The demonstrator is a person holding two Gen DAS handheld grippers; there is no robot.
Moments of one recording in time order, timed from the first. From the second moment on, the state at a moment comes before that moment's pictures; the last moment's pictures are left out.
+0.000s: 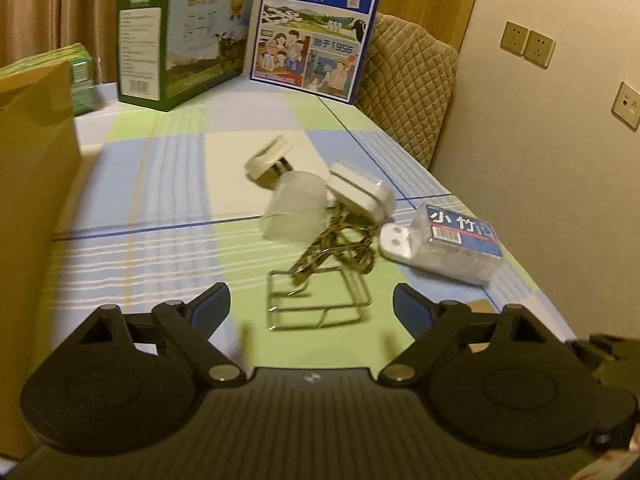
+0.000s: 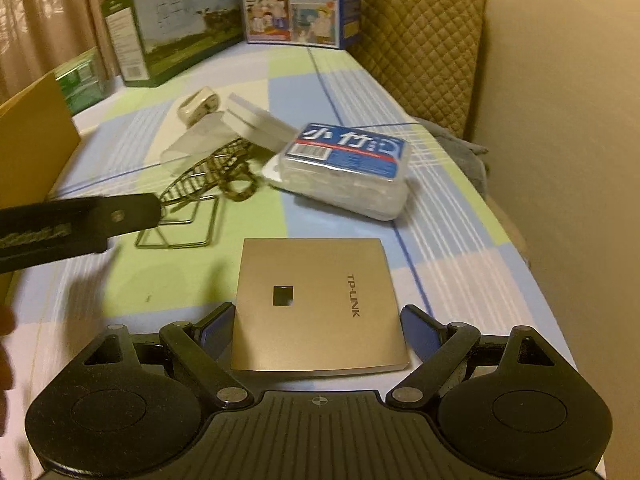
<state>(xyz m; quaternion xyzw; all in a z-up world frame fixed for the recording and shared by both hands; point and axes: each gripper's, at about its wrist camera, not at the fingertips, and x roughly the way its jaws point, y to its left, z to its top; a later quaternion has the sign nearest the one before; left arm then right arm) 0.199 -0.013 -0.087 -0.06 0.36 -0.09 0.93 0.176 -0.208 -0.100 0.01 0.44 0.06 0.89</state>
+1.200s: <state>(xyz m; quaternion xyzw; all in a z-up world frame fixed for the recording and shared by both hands) 0.122 0.026 -0.108 0.04 0.37 -0.05 0.93 0.172 -0.175 -0.113 -0.03 0.43 0.10 0.90</state>
